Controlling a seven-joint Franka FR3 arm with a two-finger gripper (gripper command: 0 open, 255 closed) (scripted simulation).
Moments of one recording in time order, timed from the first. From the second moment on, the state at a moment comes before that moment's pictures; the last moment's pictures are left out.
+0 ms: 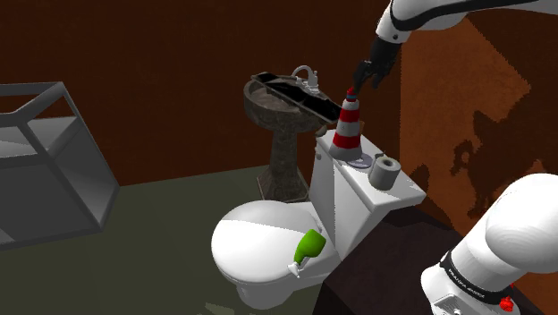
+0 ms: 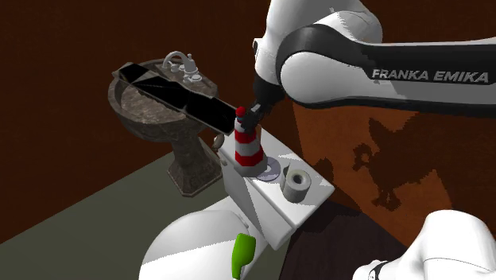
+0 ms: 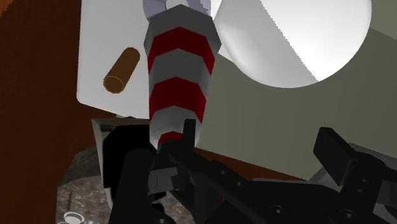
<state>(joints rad) -0.06 -0.37 -0.21 -2.16 -0.05 2.02 -0.12</state>
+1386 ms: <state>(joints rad) -0.08 -0.07 -0.33 -2.02 0.11 2.21 -0.30</state>
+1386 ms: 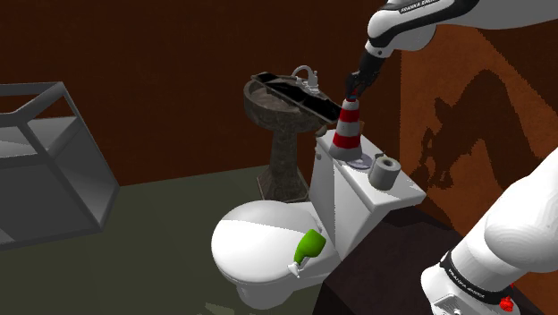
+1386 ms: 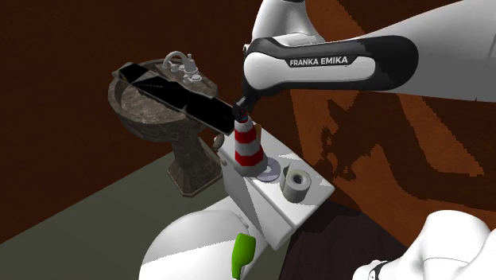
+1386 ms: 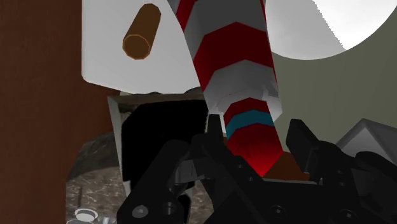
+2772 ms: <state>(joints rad) -0.08 -0.09 -0.32 -1.86 0.09 2.03 -0.27</state>
